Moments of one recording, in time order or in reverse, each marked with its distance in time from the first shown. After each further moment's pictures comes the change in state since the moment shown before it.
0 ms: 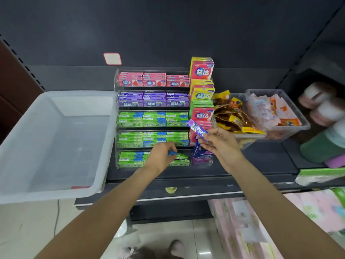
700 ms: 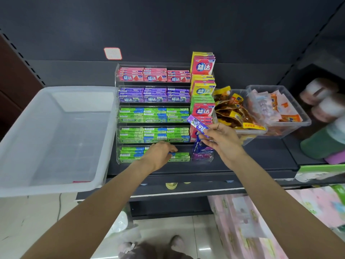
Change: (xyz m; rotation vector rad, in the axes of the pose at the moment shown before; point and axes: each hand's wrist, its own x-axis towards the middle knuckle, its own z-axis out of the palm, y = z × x) left_hand 0.003 -0.017 -0.003 0.356 -0.228 0.150; right_hand -0.002 0.000 -0.001 -0.015 -0.003 -0.006
